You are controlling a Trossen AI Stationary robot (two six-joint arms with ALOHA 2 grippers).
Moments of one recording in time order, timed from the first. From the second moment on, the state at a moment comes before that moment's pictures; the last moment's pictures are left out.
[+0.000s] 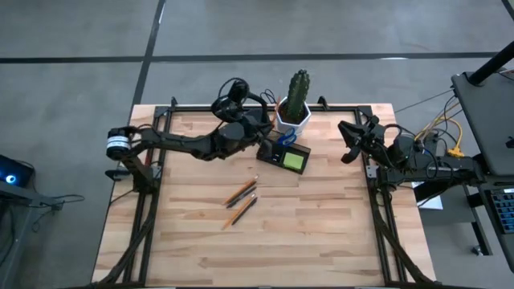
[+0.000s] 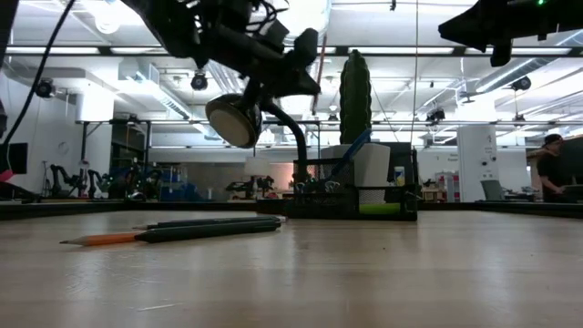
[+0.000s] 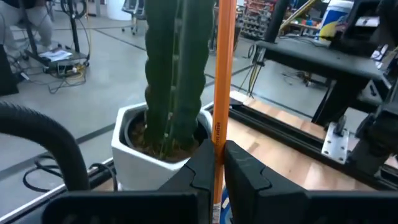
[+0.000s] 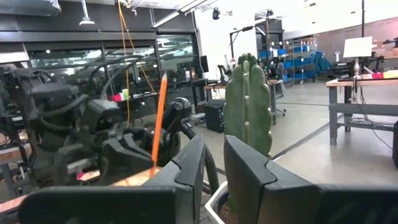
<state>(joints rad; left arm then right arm) 0.18 1.66 1.02 0.52 -0.43 -0.25 -0.06 0.34 0.34 0.21 0.58 0.05</state>
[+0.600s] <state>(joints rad) 0.19 1.81 1.03 0.57 -0.51 -0.22 -0.06 0.35 0.34 0.21 0.58 0.05</state>
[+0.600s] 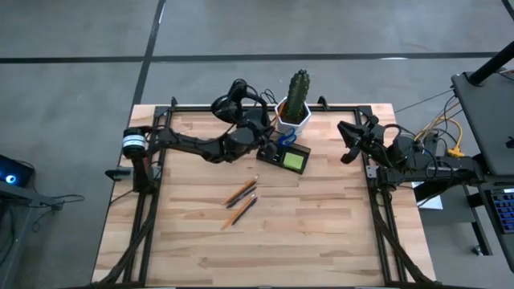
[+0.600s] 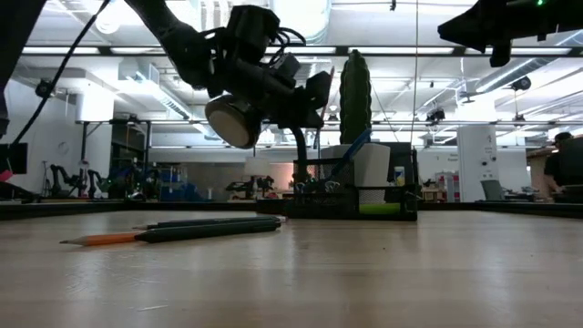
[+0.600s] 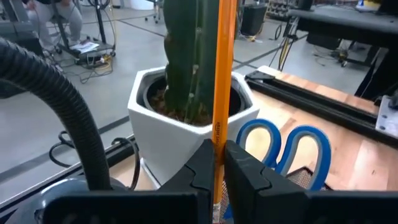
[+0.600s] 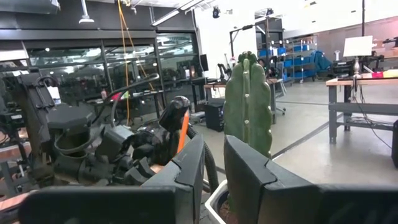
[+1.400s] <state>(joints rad) 0.20 1.83 1.02 0.56 -0.50 -0.11 -0.06 0.35 0.34 0.21 0.58 0.05</state>
